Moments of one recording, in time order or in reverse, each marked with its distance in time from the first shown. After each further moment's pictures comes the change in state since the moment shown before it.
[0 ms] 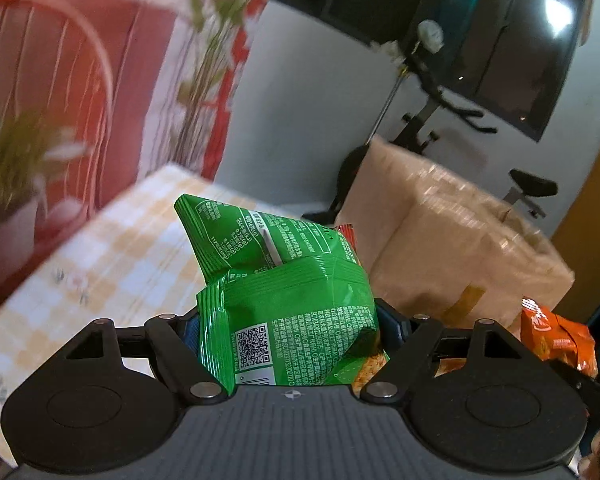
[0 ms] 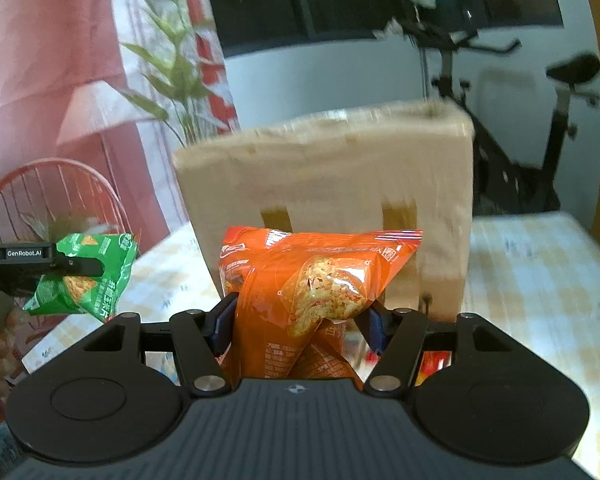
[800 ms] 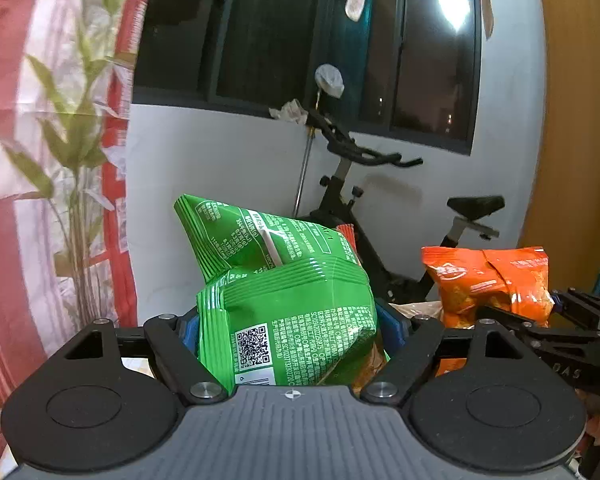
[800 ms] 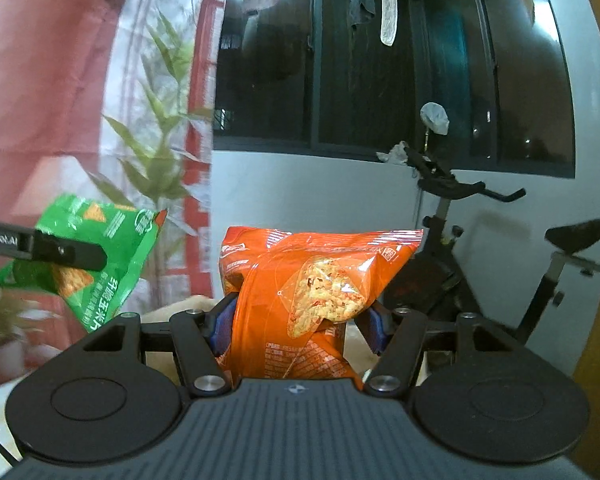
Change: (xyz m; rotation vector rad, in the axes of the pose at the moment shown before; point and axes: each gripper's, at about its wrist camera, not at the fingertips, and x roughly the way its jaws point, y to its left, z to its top) left arm 0.060 -0.157 0.111 0.298 -0.190 -0.101; right arm 0.072 -0.019 0.151 -0.225 -0.233 -0.125
